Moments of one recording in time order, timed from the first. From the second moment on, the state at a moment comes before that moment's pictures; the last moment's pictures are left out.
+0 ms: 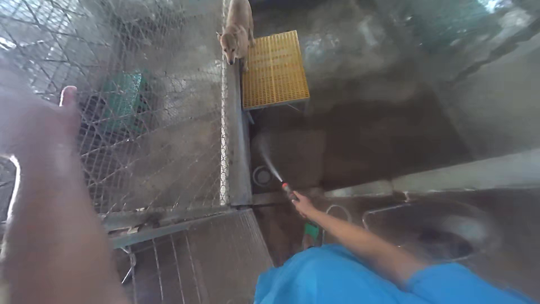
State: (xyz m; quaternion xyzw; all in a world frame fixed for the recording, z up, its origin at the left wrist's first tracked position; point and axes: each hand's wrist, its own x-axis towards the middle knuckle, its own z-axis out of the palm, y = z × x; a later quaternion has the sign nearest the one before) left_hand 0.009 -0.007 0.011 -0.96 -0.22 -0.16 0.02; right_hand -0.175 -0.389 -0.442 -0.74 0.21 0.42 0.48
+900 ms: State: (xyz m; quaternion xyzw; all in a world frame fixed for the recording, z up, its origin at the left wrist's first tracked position) left_hand 0.013 -0.021 0.016 -0.95 -0.23 -0.20 0.09; right_hand -0.105 -0.445 -0.438 -0.70 0.35 0.27 0.56
